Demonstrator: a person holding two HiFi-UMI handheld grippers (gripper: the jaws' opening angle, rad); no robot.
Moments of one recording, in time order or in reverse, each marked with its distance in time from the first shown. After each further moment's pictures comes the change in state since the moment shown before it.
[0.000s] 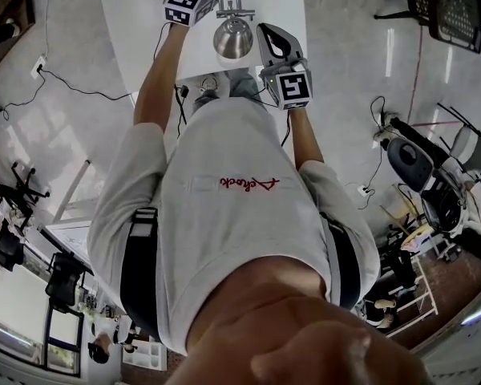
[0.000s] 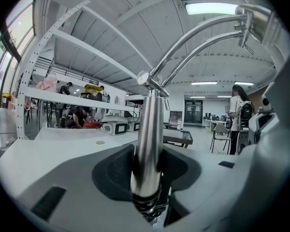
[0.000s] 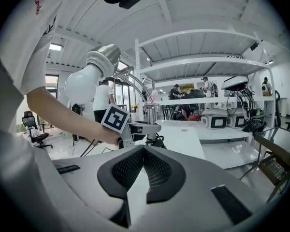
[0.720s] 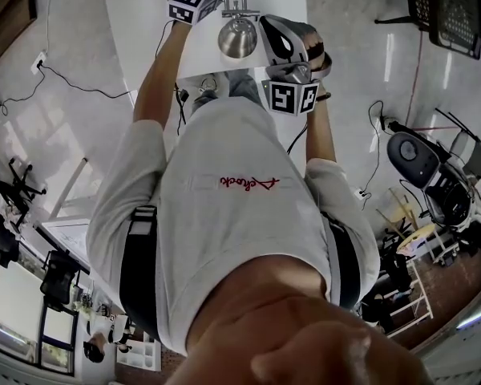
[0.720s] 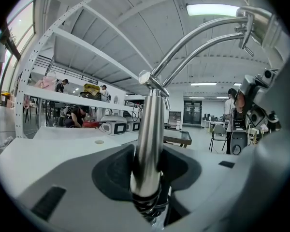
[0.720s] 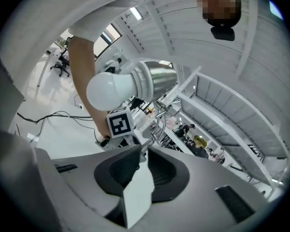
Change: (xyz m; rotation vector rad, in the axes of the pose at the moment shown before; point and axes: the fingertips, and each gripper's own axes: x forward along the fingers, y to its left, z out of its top) left arm 0.000 -0.002 -0.002 -0.005 -0.006 -0.024; right arm 0.000 0.021 0.067 -0.868 -0.067 0.000
